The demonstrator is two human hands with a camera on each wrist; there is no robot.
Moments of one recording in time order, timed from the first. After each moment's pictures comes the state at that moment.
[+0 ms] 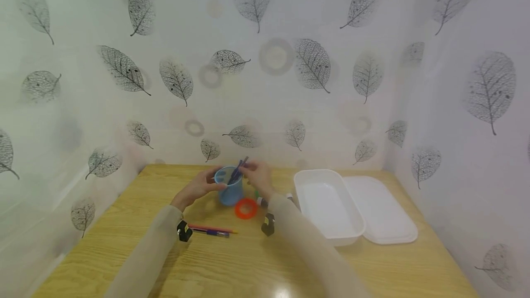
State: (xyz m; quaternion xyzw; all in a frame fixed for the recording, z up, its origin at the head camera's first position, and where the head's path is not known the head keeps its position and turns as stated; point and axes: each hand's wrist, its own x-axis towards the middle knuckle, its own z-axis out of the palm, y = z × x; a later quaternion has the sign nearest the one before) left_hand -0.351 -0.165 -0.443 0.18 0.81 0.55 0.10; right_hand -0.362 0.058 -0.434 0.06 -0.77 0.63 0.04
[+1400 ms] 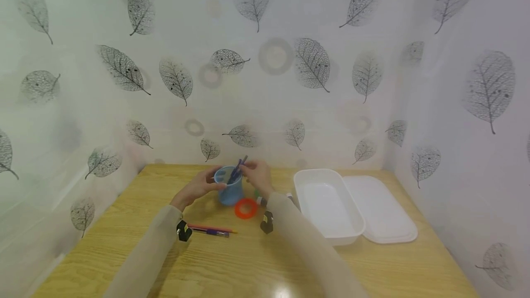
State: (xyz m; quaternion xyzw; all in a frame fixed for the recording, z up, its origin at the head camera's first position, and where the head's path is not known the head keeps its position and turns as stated) left_hand -0.333 -0.162 -0.418 0.20 0.81 0.55 0.12; right_hand -0.364 0.058 -0.433 0.07 -0.79 0.61 0.04
